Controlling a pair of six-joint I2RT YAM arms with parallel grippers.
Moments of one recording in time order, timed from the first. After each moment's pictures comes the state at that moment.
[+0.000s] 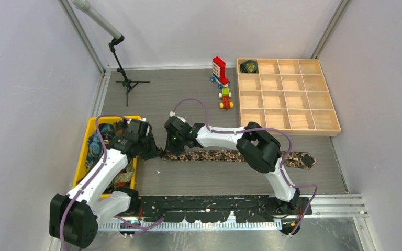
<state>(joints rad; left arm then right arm) -0.31 1.00 0.67 -0.69 0.07 -0.62 1.04 2.14 1.54 -0.25 -0.09 0.97</state>
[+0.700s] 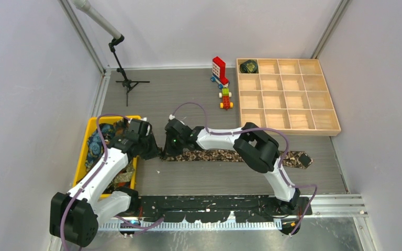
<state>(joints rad) -0.31 1.01 0.67 -0.68 0.08 -0.62 1.04 2.15 1.48 -0.15 -0.15 1.00</state>
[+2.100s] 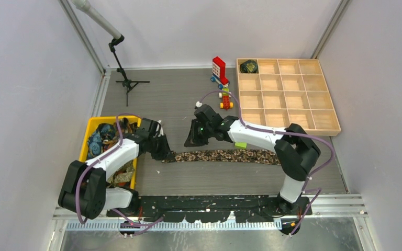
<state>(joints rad) -0.34 1.27 0.62 -0.45 0.31 -0.57 0.87 1.75 1.19 -0.25 -0.22 0.92</state>
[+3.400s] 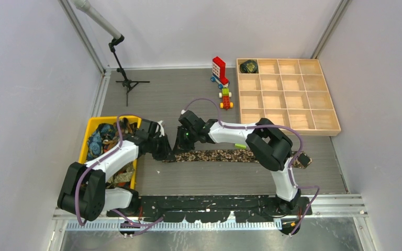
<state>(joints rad) -0.35 1.26 0.60 -0.40 0.37 -0.55 0.94 2.04 1.37 -0.20 -0.29 0.98</state>
